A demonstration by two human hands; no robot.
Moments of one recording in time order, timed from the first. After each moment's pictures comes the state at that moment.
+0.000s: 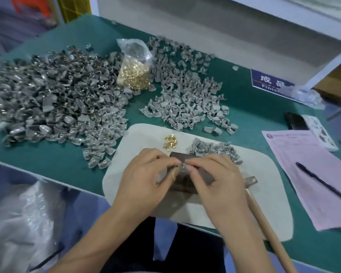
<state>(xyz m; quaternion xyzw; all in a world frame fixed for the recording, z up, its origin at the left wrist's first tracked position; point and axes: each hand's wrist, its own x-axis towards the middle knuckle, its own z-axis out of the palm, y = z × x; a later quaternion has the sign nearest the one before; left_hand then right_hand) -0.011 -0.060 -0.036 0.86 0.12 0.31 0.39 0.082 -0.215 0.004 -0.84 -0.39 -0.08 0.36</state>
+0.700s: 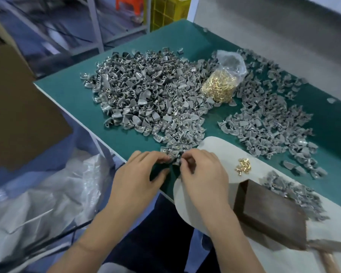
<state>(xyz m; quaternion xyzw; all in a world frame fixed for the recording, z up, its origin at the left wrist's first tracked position) -0.117 0.035 -0.050 0.86 0.37 0.24 0.27 0.030 -0.047 -0.032 -0.85 -0.45 0.05 0.25</state>
